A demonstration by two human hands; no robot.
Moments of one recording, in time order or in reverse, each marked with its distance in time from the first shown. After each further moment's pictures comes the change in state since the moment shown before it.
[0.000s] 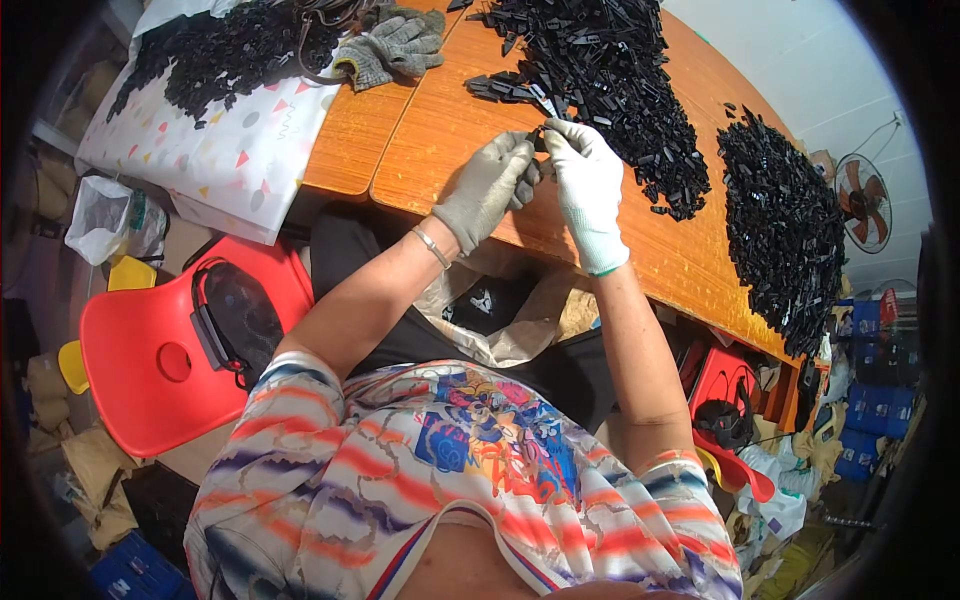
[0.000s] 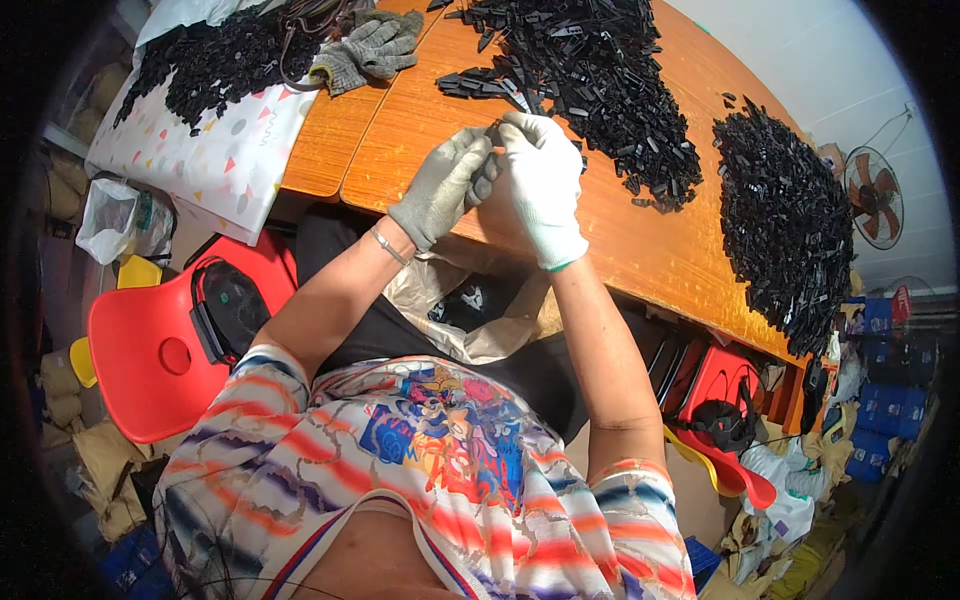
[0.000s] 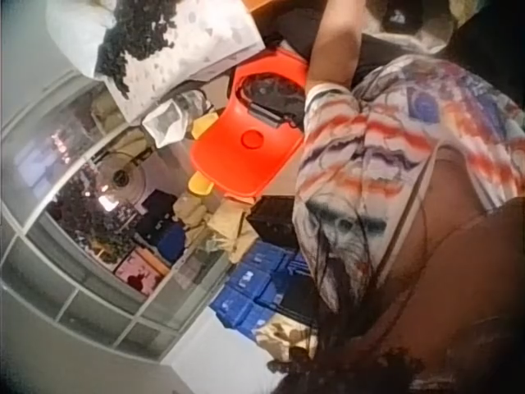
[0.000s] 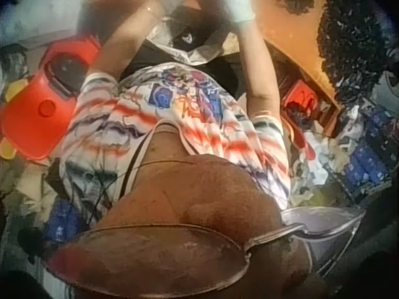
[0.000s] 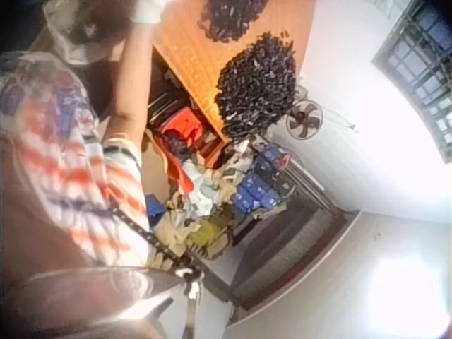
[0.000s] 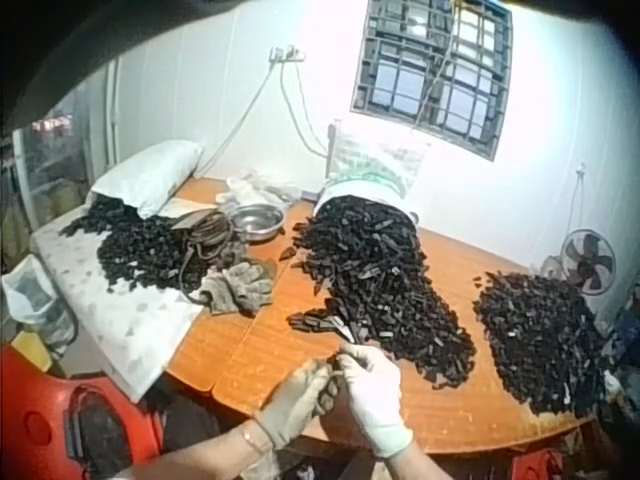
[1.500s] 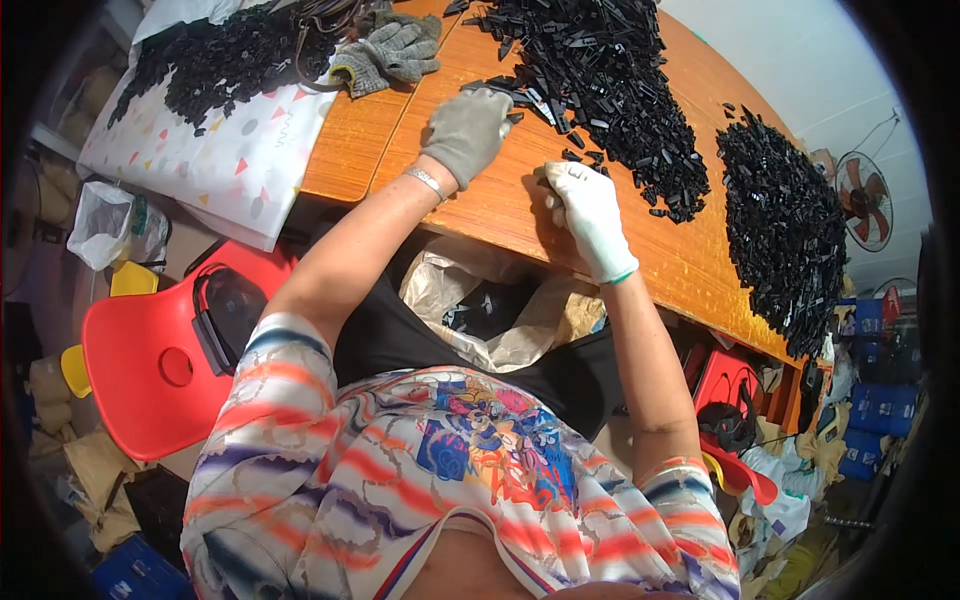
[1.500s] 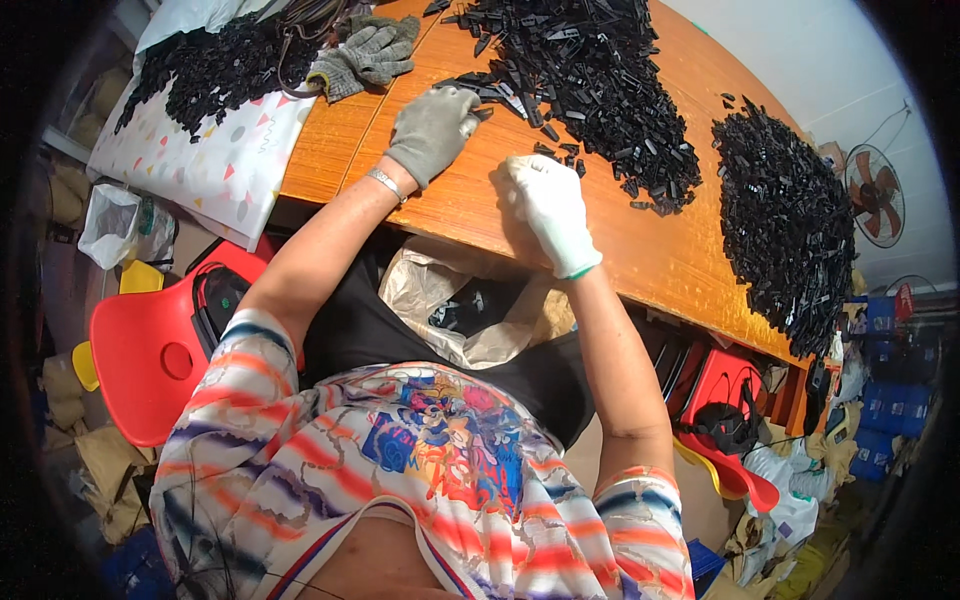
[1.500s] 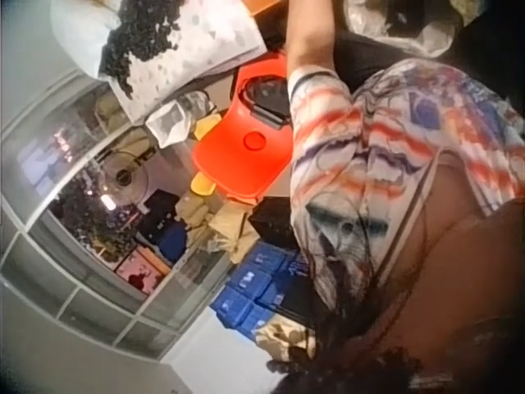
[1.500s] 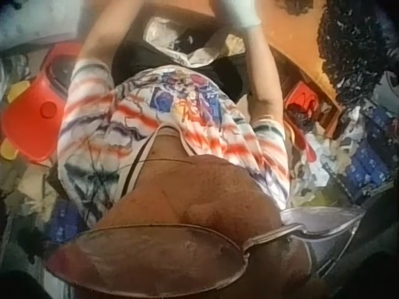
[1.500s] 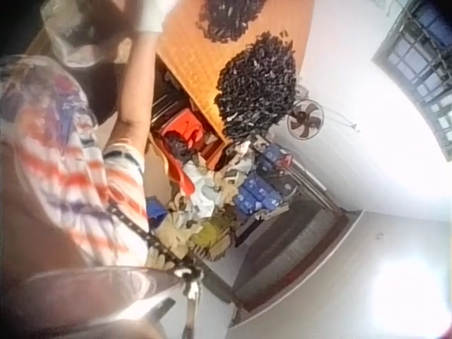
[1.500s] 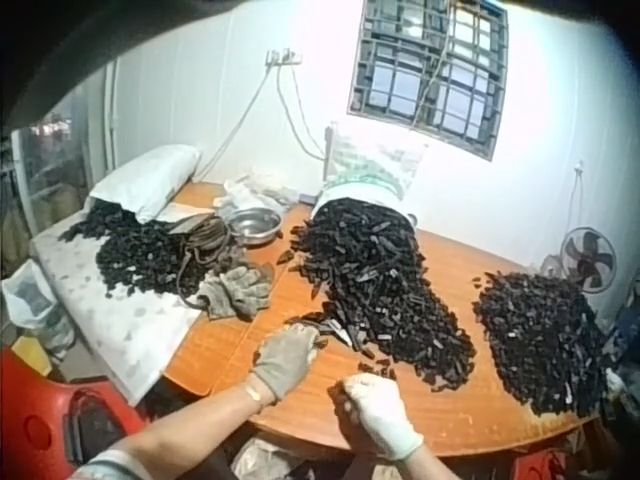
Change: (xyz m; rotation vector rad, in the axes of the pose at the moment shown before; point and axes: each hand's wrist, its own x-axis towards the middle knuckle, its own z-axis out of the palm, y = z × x) left_hand 0.066 0.028 -0.036 1.725 0.203 0.490; right_hand -0.012 0.015 -0.030 0.029 -0.272 0.205
